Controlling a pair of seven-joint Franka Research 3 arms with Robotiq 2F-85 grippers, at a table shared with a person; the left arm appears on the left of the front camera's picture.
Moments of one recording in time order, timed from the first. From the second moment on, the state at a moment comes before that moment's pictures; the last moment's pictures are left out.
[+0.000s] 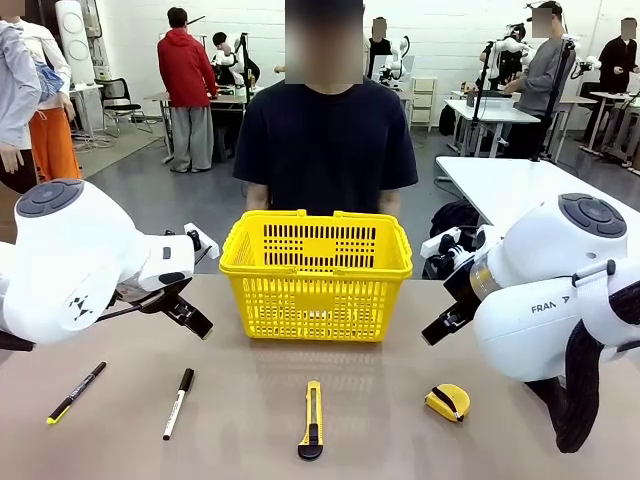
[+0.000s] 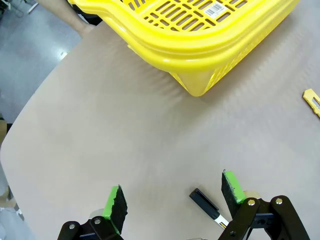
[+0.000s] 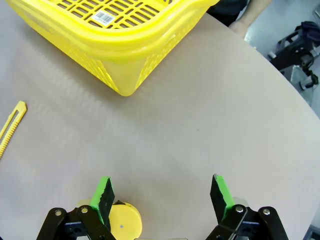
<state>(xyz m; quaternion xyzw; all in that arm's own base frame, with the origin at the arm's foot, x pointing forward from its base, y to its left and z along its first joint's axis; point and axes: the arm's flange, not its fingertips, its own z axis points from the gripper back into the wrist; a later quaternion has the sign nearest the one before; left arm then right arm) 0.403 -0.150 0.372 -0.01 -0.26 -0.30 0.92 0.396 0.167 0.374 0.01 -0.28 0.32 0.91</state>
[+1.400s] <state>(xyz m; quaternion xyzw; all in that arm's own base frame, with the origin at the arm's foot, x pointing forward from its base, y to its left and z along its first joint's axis) 0.273 -0.129 0.633 0.08 -0.38 -0.33 0.86 0.238 0.206 0.663 -0.13 -0.34 0.34 0.86</state>
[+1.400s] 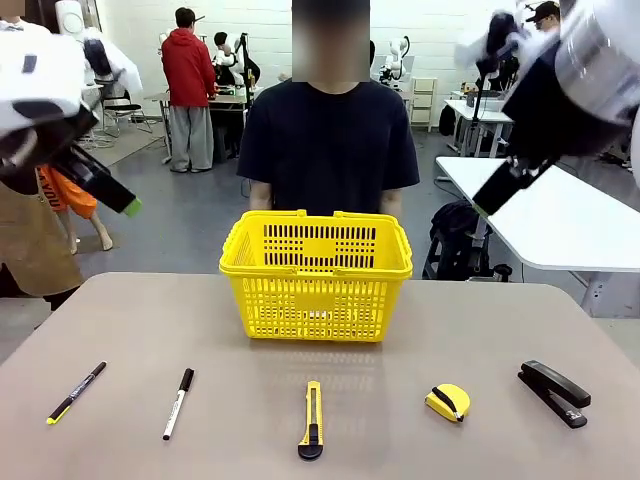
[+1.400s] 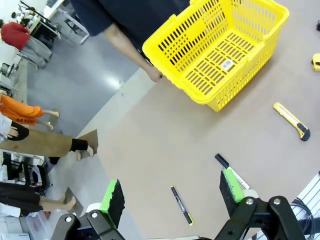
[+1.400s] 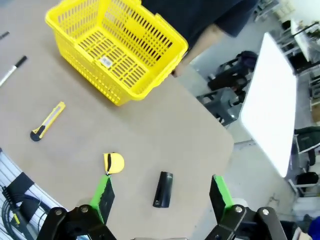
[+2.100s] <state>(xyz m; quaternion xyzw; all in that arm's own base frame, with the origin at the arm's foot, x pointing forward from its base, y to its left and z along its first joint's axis) 0.279 -0.122 0.636 0.03 -0.36 -0.36 0.86 0.253 0.186 0.650 -0.07 -0.32 0.35 0.88</state>
